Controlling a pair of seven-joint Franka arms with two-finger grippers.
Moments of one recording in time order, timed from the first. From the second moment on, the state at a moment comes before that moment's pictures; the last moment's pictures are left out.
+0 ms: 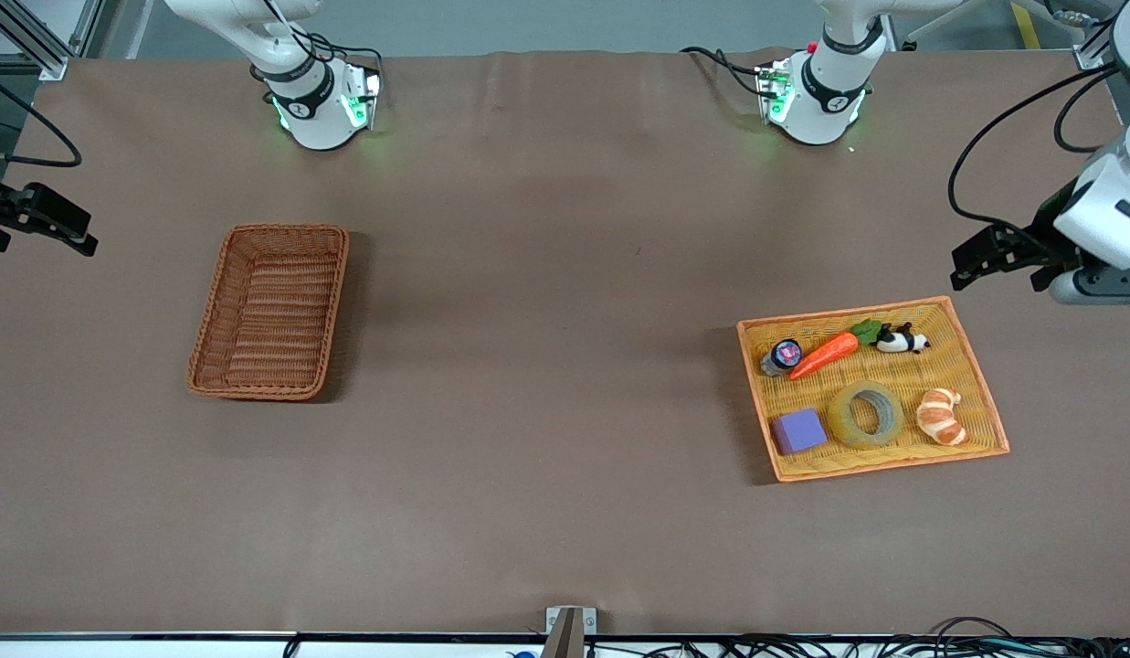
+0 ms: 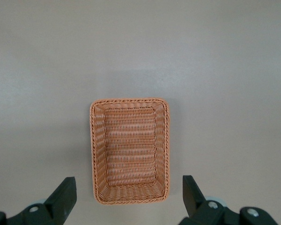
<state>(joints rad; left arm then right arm) -0.06 0.05 0.00 -1.65 0.01 1.74 -0.04 0.03 0.00 -0.06 -1.52 -0.05 1.55 0.01</state>
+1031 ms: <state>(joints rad) 0.00 0.51 0.00 -1.65 0.05 2.13 -0.03 0.03 0.00 -0.06 -1.52 -0.05 1.53 0.01</state>
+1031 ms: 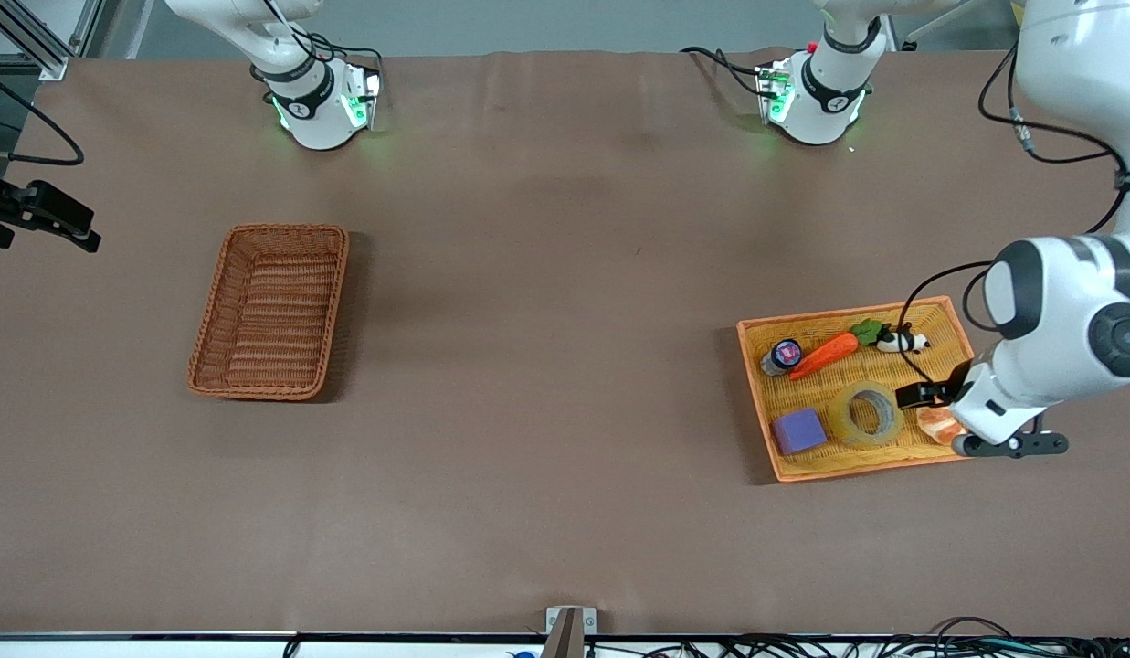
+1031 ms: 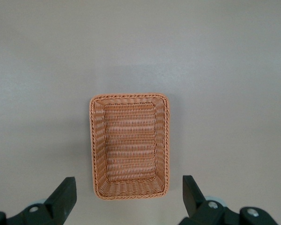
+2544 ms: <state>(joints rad) 0.01 0.69 0.00 -1.64 0.05 2.21 -0.09 0.03 0.00 -0.06 -1.52 -0.05 1.53 0.01</state>
